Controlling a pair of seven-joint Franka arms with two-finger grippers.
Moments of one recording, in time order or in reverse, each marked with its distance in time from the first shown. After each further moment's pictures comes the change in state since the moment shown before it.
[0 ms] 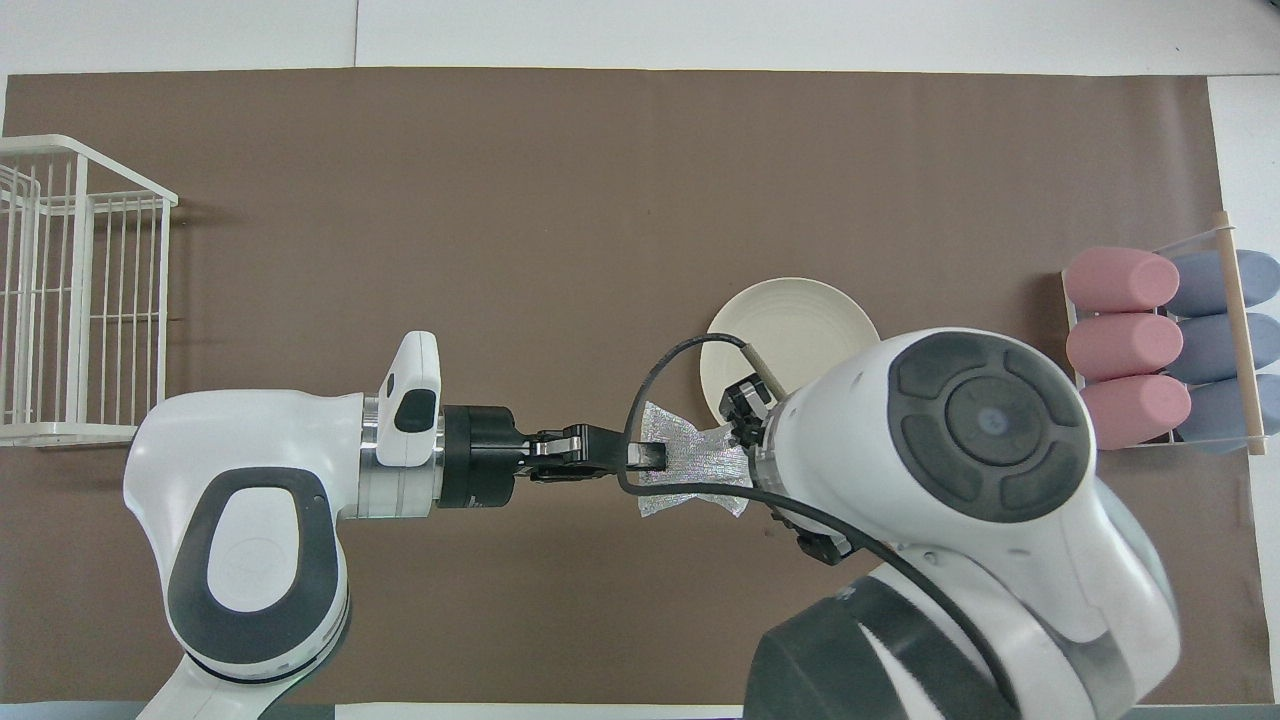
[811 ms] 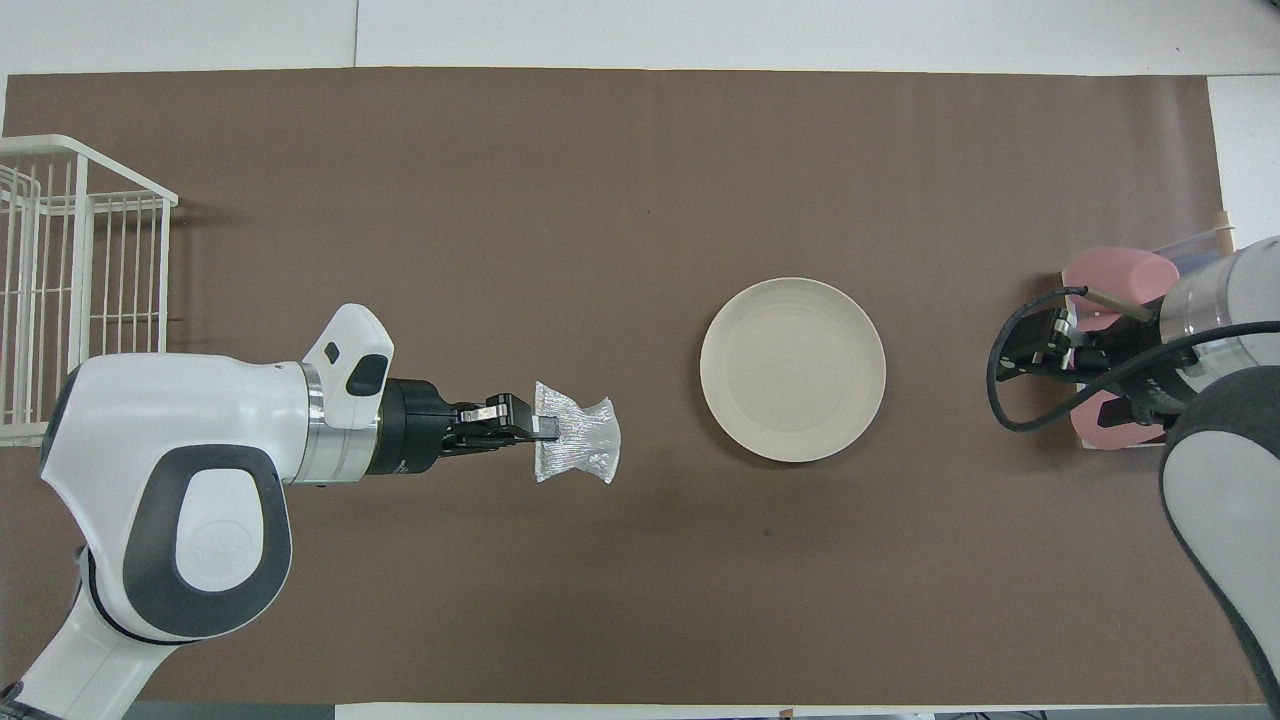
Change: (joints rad) left arm 0.096 0.001 0.025 -0.003 0.510 0.028 -0.258; right arm -0.446 -0.027 -0.009 -0.001 -0.037 -0.080 -1.076
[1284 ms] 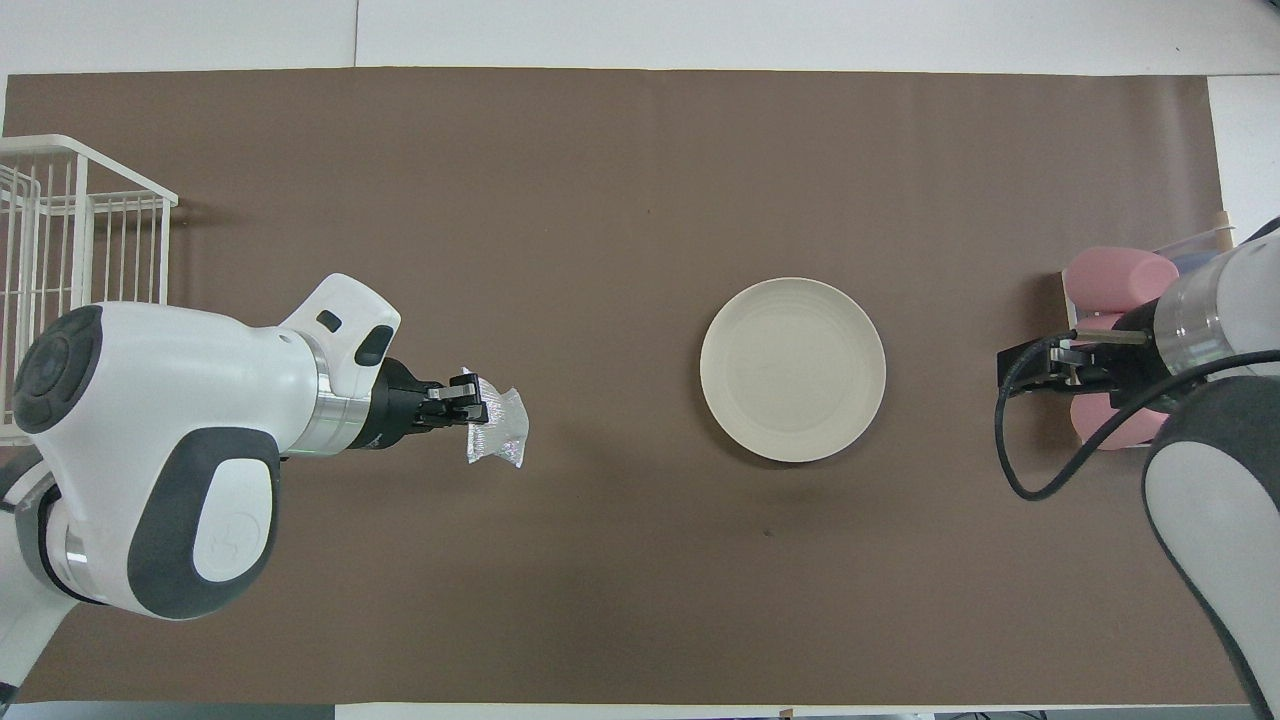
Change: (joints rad) left arm 0.020 0.051 0.001 0.129 0.519 -0.115 -0.296; right arm -0.006 -0.003 0.007 0.000 -0.035 0.004 -0.329
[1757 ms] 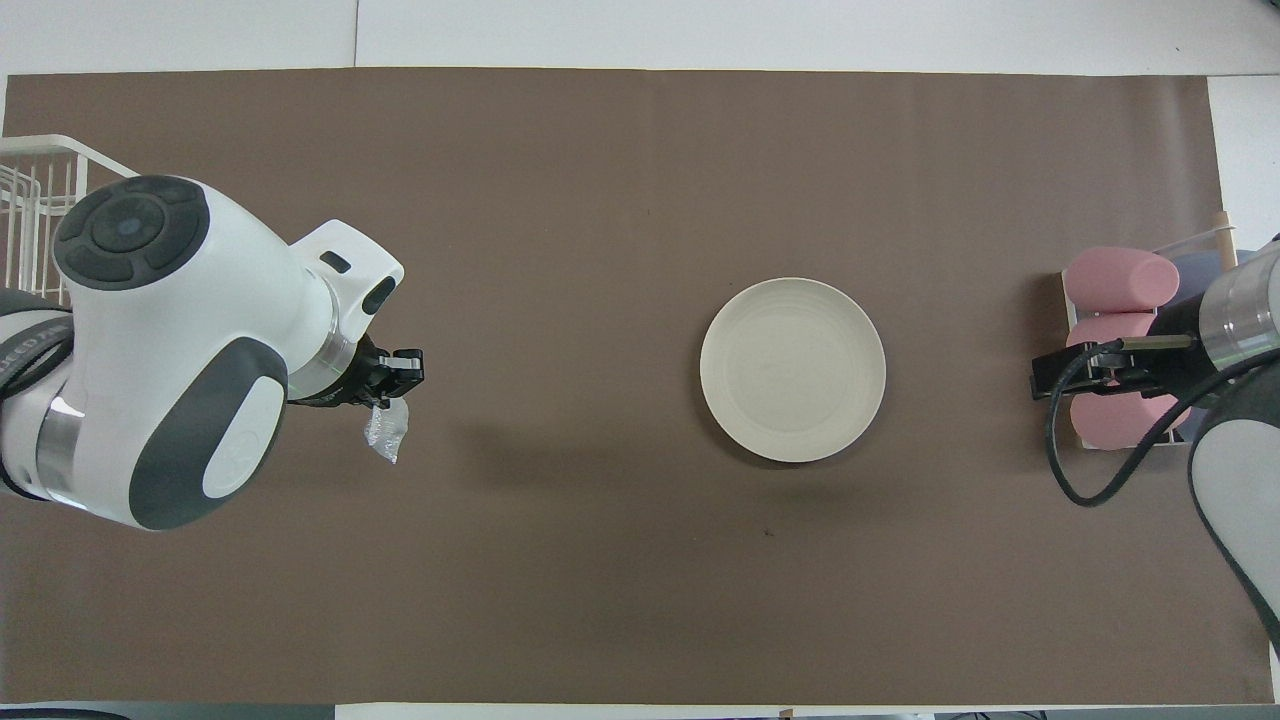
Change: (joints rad) left arm 0.009 0.152 0.001 0.276 0.453 -0.361 -0.132; right arm -0.042 0.001 -0.002 -0.003 0.000 0.005 -0.137
